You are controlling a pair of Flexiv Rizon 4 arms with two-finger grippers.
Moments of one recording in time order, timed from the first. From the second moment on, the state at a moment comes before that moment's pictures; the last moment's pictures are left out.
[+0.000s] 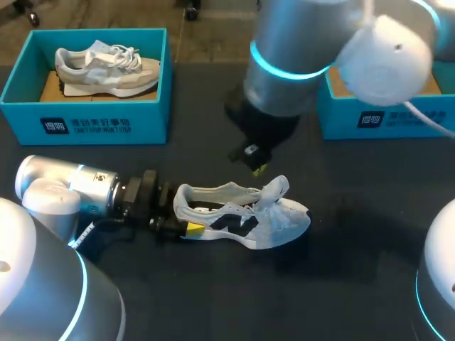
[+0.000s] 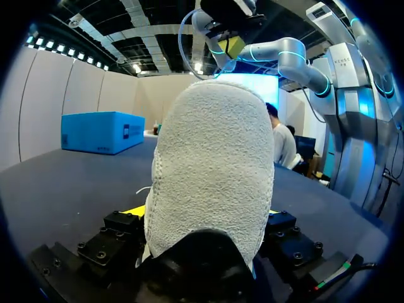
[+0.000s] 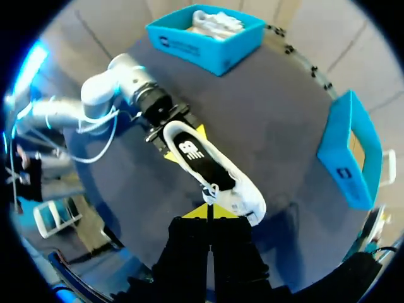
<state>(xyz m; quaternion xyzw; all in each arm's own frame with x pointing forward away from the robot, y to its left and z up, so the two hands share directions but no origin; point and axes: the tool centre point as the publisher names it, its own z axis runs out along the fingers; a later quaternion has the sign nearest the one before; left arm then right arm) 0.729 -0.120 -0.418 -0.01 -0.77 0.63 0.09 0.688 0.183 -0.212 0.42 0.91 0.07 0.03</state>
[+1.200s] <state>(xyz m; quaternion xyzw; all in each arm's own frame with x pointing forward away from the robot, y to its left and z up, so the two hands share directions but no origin) 0.729 -0.120 -0.417 -0.01 -0.77 0.63 0.09 0.704 0.239 -0.275 0.10 0.99 0.05 0.05</state>
